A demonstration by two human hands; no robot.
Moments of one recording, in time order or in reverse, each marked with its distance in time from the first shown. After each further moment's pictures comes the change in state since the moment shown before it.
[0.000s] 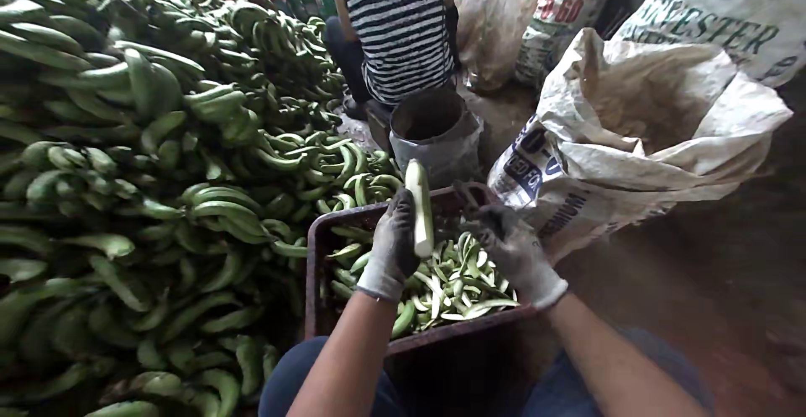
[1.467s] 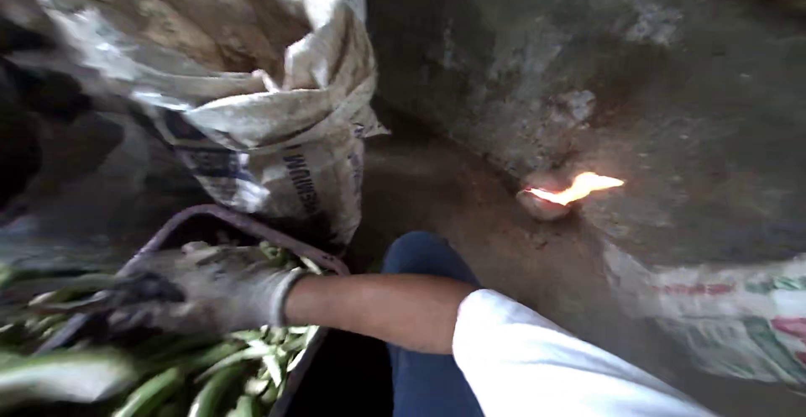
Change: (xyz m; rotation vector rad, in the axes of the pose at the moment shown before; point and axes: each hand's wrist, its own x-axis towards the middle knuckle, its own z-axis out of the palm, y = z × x) left_hand -0.009 0.000 -0.021 0.345 -0.410 -0.060; right_hand 0.021 0.003 0.013 -0.075 -0.063 0.079
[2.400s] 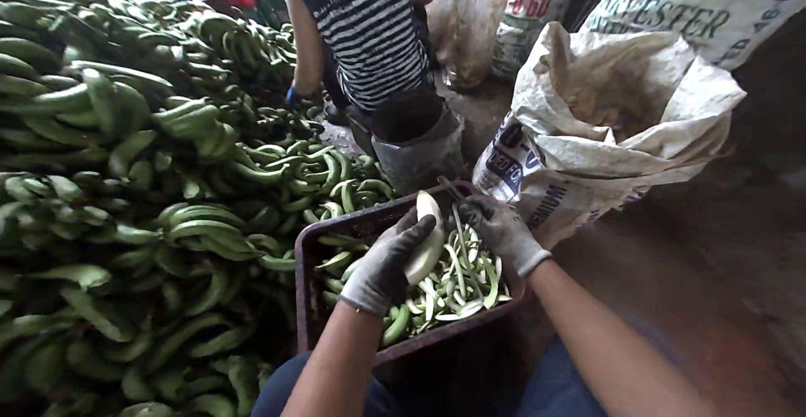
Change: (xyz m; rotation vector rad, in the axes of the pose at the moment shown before) left_hand 0.002 0.014 0.021 -0.191 0.024 -0.141; right_hand 0.015 0.028 -0.023 -0.035 -0.016 0.010
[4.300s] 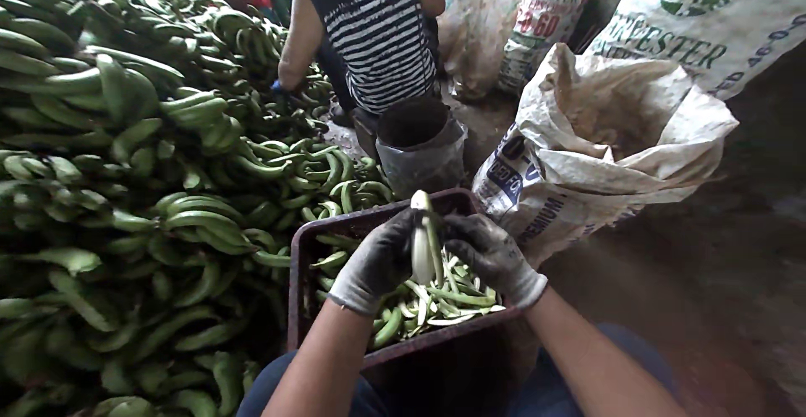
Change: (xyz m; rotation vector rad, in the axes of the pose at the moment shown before) left_hand -0.004 0.005 -0.009 -0.248 -0.117 0.056; right_hand -0.032 -0.025 0.006 0.059 0.059 -0.434
